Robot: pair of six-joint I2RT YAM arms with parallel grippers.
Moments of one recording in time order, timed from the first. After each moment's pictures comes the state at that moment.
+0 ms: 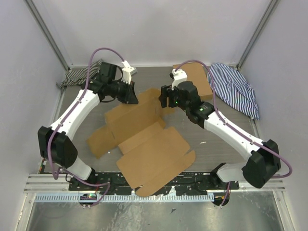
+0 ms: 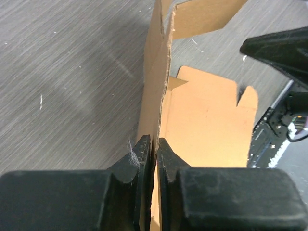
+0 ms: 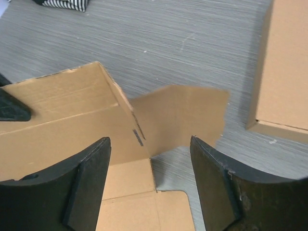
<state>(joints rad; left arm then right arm) -0.38 1.59 1.48 -0.72 0.60 0.01 0.63 1.33 1.10 -0.14 0.10 0.22</state>
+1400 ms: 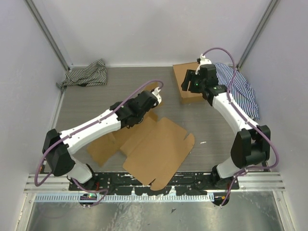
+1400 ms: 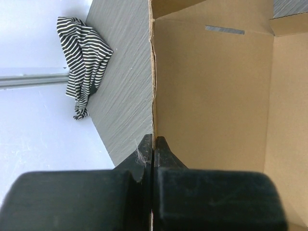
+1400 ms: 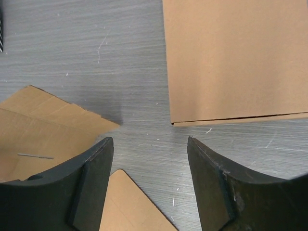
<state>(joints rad) -0.92 1.55 1.37 -0.72 -0.72 0.32 0.23 1.51 1.27 -0.29 -0.03 0.31</state>
